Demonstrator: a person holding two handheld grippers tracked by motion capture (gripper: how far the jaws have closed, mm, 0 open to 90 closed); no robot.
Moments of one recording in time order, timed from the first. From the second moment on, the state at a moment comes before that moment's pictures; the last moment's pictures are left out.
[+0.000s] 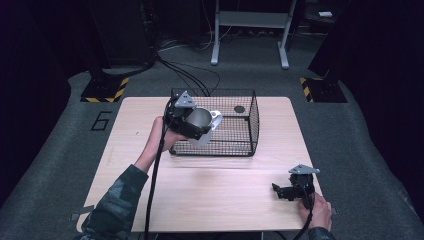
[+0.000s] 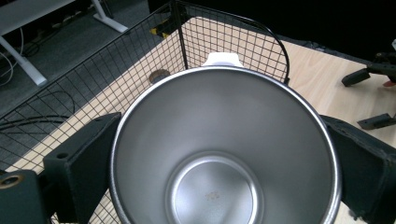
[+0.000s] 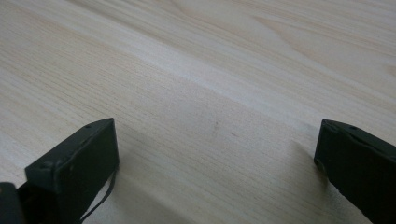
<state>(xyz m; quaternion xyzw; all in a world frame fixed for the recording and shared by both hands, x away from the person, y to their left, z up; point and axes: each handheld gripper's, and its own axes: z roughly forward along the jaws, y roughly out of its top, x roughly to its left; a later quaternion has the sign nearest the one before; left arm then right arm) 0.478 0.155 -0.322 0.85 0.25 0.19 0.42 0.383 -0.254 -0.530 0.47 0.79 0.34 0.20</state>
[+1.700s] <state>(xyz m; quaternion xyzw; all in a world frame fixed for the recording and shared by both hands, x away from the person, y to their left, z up) 0.562 0.127 -0.360 0.84 0.32 0.19 0.38 0.383 -0.255 -0.530 0.47 0.79 0.34 0.20</state>
